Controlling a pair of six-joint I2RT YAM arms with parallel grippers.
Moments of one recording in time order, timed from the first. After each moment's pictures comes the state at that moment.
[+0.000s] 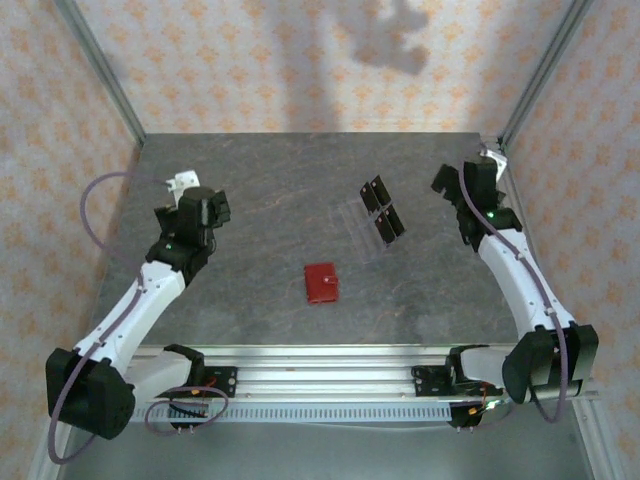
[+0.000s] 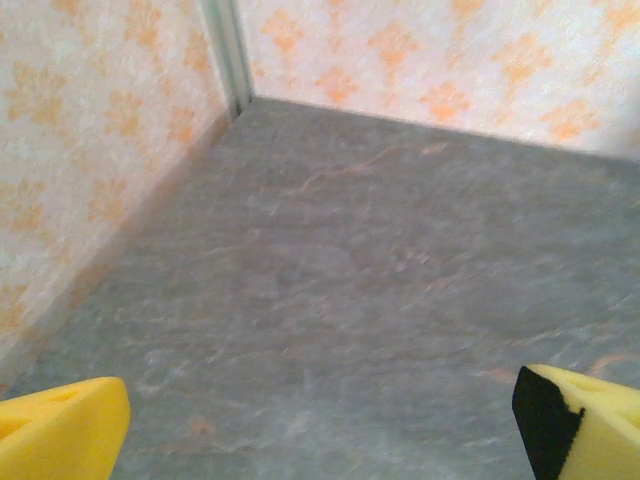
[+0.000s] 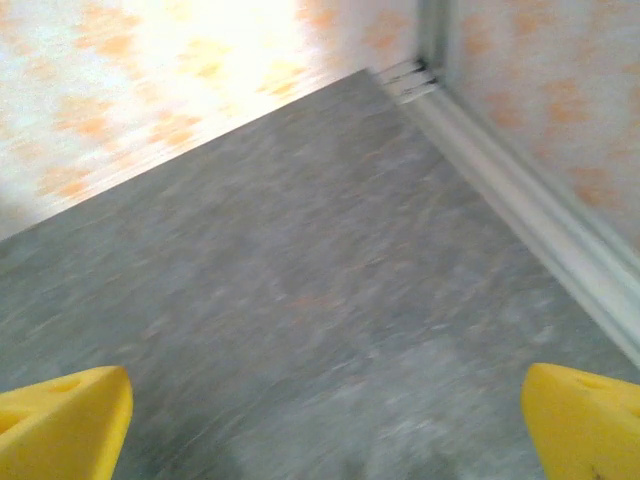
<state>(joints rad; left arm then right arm) -0.22 1.08 0.81 -0.27 -0.63 -0.27 0.08 1.23 1.05 -0.40 0.35 0.43</state>
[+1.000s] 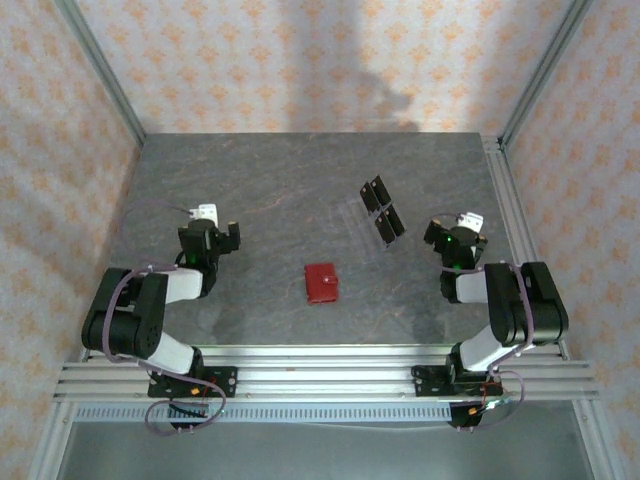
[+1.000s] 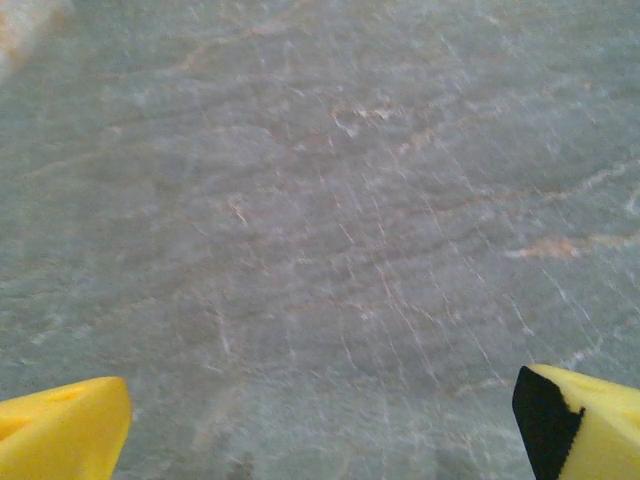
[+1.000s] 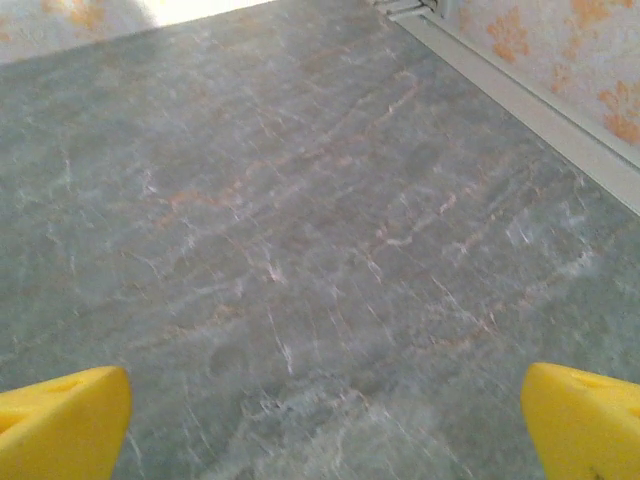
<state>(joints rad) -0.05 1.50 0.43 0.56 -0.27 -0.07 0.01 1.55 0.35 0.77 0.27 0.22</state>
